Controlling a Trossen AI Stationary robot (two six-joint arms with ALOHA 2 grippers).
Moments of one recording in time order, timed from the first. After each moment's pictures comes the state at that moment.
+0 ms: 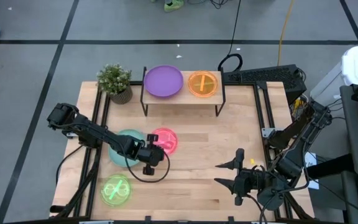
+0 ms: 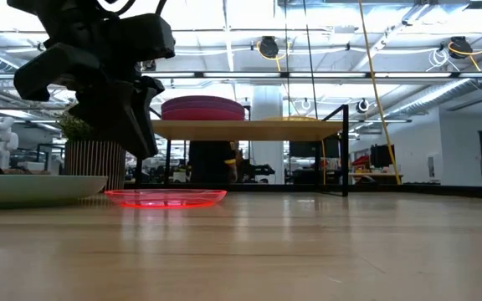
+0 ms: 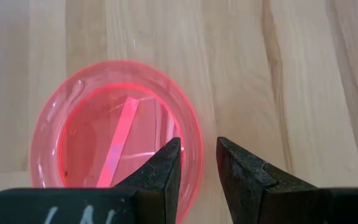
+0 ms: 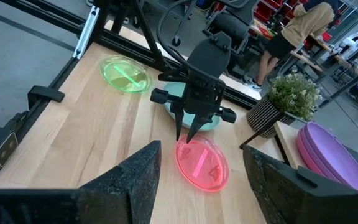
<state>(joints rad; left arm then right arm) -0.34 1.58 0.91 -0.40 -0.27 -0.11 0.88 1.38 1.29 -0.57 0.94 0.11</state>
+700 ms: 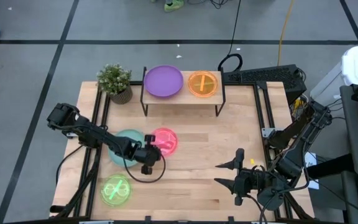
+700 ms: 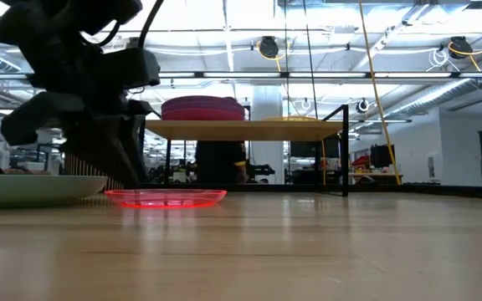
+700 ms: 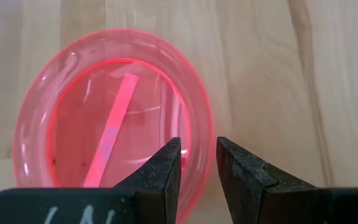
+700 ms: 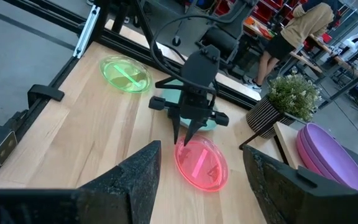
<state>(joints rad) -0.35 1.58 0.75 -0.22 -0.31 -0.11 0.88 1.38 1.29 -0.57 0.94 0.10</state>
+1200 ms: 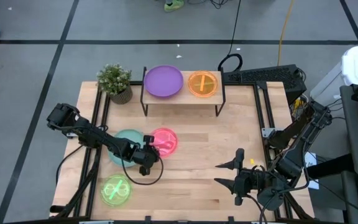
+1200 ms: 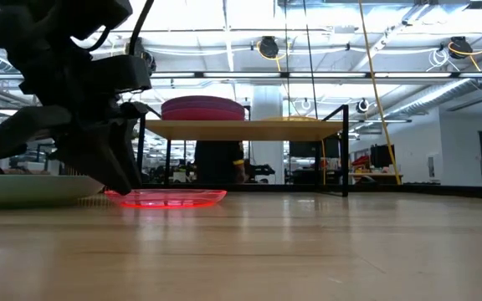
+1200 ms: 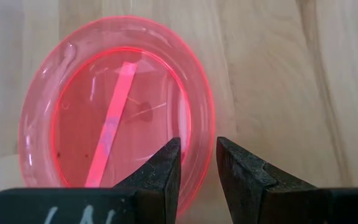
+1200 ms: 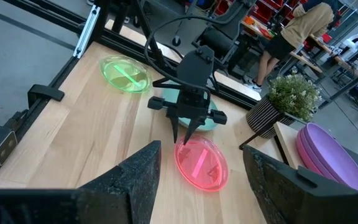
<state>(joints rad) -0.38 1.58 0.72 -0.21 -0.35 -0.07 0.88 1.38 1.29 -0.57 0.94 0.10</state>
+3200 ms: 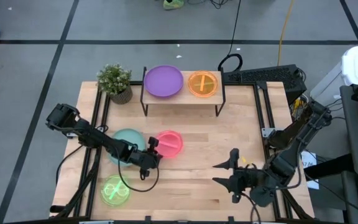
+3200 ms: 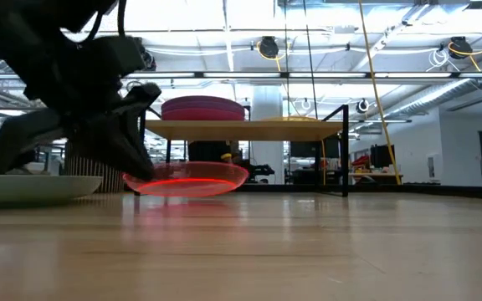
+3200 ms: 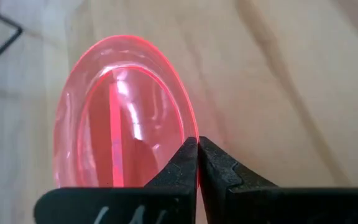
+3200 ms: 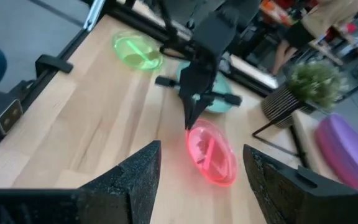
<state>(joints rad) -0.40 1.59 0.65 0.04 -0.39 0.24 0.83 1.38 1.21 -0.55 0.84 0.08</state>
